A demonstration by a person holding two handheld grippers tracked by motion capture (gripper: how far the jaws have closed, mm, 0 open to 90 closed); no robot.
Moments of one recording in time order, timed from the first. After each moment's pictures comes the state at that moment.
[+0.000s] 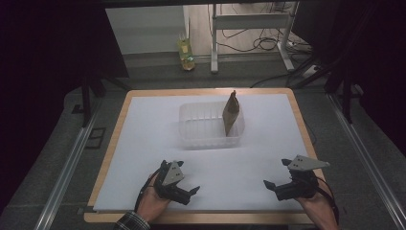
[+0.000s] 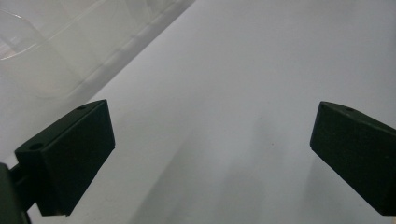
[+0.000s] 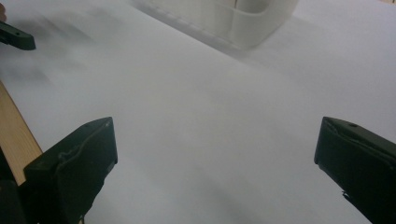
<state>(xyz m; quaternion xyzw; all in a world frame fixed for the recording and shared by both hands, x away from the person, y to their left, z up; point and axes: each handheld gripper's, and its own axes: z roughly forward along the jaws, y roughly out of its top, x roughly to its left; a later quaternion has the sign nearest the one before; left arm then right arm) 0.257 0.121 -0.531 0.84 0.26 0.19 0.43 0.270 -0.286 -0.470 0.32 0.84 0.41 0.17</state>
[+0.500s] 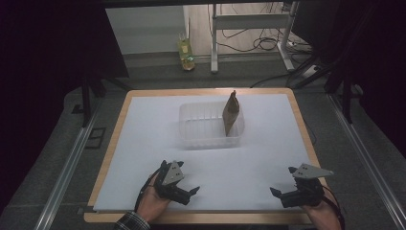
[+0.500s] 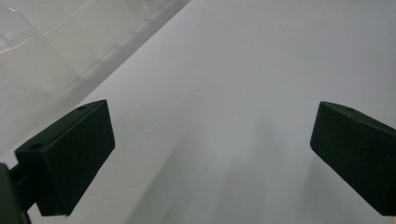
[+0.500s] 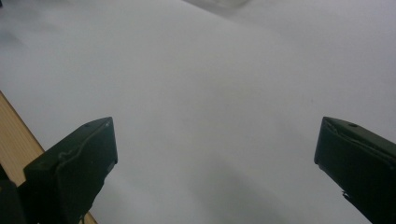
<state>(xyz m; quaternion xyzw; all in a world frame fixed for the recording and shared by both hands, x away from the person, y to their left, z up) 0.258 0.121 -0.533 0.85 0.27 0.18 0.43 0.257 -0.304 -0.491 0.34 0.84 0.38 0.18</state>
